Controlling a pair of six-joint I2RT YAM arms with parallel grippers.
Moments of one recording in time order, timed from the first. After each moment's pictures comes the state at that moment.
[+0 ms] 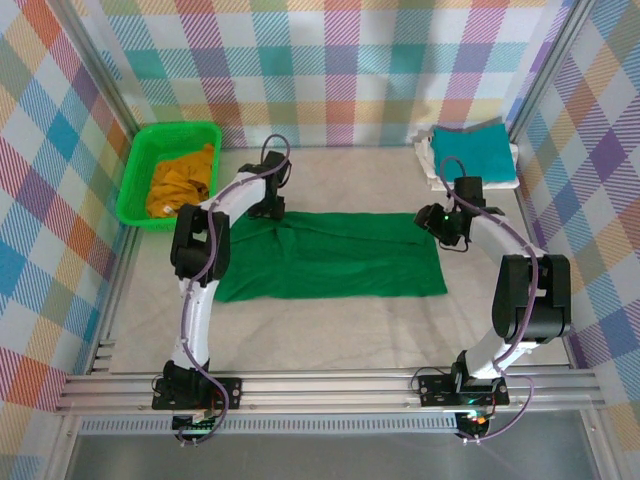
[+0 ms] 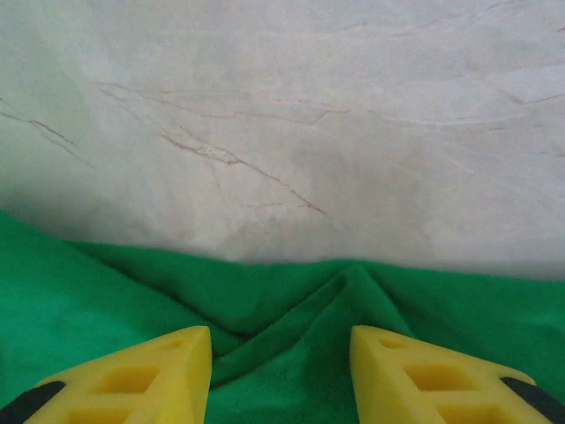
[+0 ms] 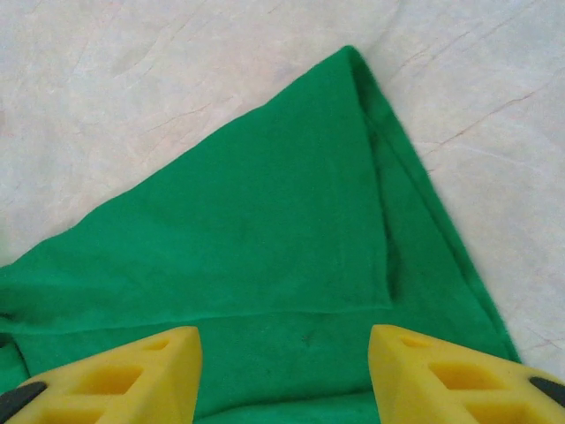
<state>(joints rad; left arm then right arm) -0.31 2.31 1.90 -0.89 -0.24 -0.21 0.01 1.62 1.05 -0.43 -0.29 0.55</state>
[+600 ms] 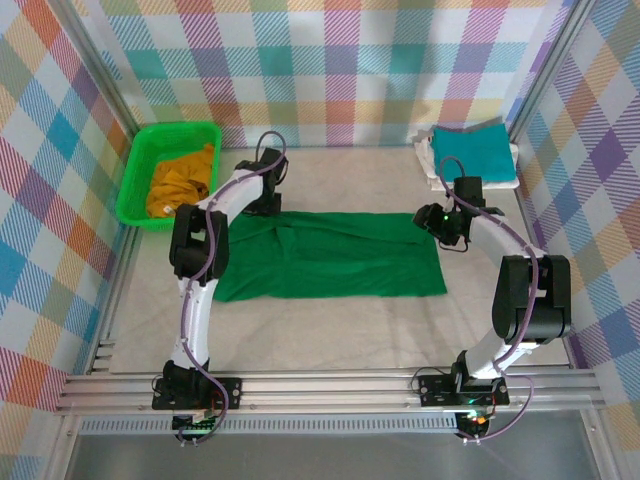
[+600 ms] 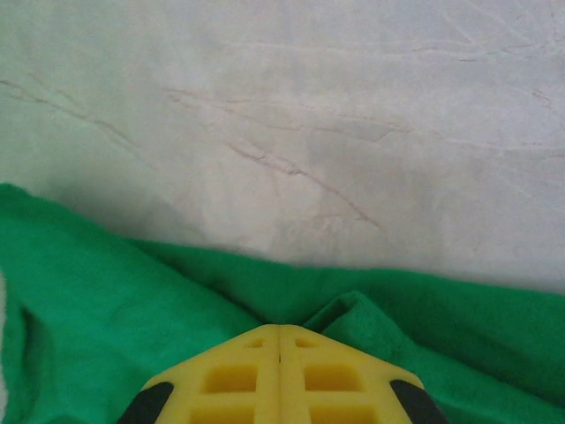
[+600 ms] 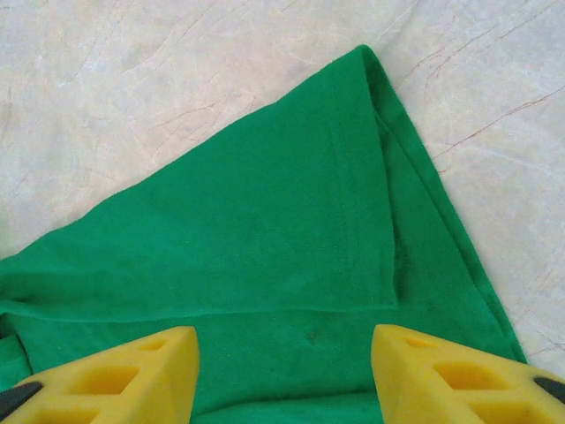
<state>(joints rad) -0.30 2.30 1.93 -0.94 -0.29 -0.25 0.01 1.62 1.05 -0.42 -0.30 0.54</state>
